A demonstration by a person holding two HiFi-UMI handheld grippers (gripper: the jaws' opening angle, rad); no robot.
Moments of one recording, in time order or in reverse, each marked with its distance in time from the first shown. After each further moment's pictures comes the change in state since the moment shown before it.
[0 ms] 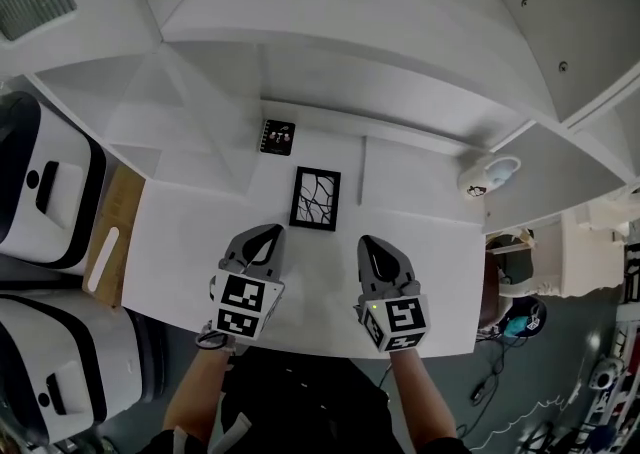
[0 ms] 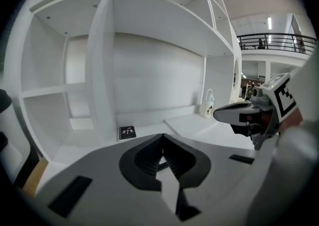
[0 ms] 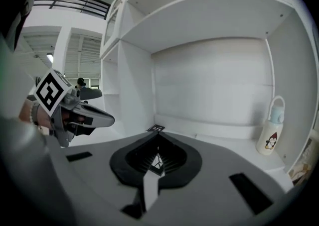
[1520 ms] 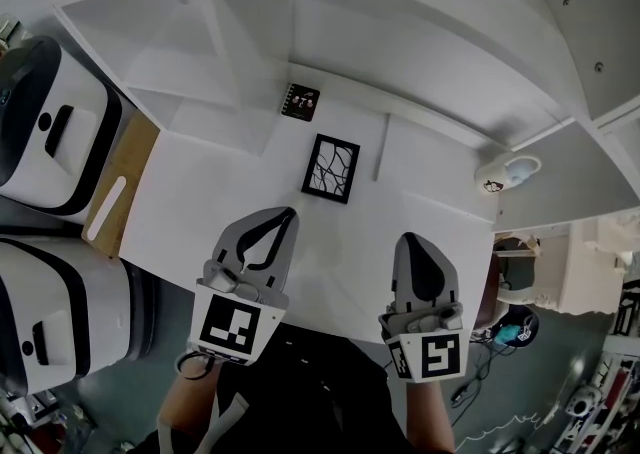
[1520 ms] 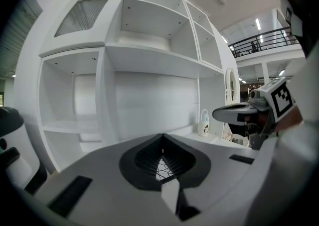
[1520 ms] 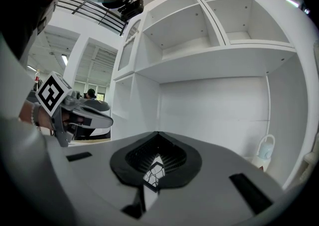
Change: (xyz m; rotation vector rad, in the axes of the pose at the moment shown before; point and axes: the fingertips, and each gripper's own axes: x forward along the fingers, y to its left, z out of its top) left arm -0.085 -0.038 0.079 0.039 -0.214 0.060; right arm -0.081 0.013 0.082 -0.114 -0.211 0.018
